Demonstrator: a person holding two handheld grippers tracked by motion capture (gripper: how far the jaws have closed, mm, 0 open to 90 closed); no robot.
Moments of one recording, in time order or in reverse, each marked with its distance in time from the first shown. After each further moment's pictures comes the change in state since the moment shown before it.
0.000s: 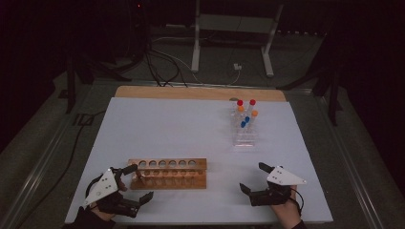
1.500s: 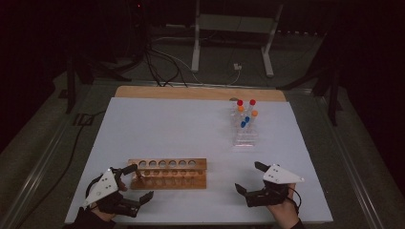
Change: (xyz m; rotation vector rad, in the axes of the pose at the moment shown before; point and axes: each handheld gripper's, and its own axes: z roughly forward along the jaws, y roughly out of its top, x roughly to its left) left arm -0.001 0.000 0.000 0.000 0.012 -0.002; right arm 0.017 0.027 -0.003 0.017 0.023 -0.005
